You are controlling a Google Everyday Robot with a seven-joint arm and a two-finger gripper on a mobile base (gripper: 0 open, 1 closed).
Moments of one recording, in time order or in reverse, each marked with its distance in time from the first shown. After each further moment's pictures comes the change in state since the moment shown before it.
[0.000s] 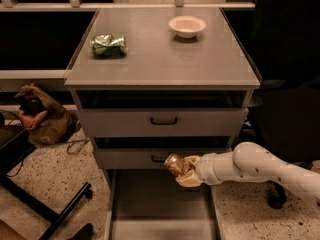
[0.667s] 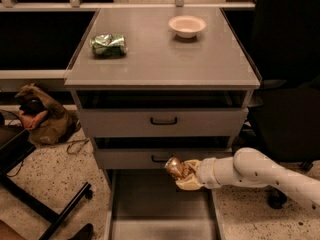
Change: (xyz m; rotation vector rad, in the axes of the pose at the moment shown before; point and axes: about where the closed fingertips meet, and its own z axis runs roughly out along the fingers) arm 0.019 0.000 0.015 -0.014 -0.037 0.026
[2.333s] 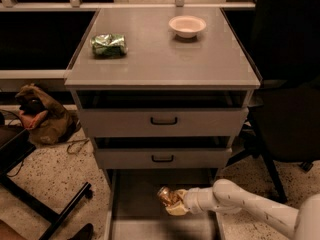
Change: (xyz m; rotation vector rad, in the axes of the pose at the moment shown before) arm 0.151 0.021 0.156 -0.111 -0.035 0.148
